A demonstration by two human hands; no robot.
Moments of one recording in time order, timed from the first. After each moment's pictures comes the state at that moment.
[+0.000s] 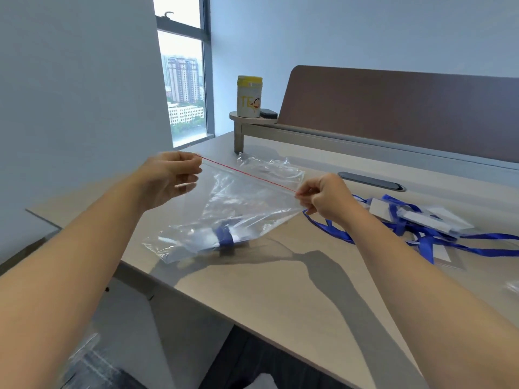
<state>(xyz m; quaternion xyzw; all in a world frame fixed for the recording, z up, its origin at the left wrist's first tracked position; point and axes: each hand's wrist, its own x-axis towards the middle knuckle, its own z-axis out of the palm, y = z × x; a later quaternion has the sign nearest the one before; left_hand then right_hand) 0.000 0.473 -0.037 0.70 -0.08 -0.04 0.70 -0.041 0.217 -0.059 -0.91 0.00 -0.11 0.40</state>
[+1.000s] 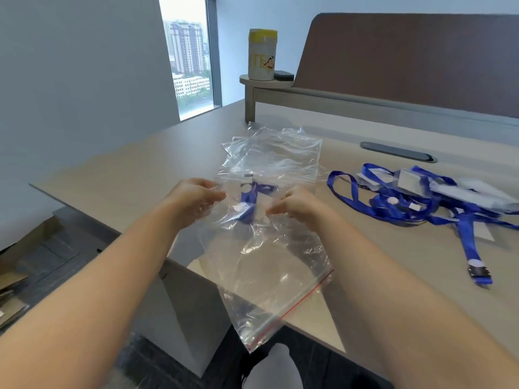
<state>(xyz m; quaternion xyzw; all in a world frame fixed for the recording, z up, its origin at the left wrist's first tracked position) 0.013 0.470 -0.125 0.75 0.07 -0.11 0.65 -0.017 0.284 -0.123 -0.86 0.08 0.10 0.49</state>
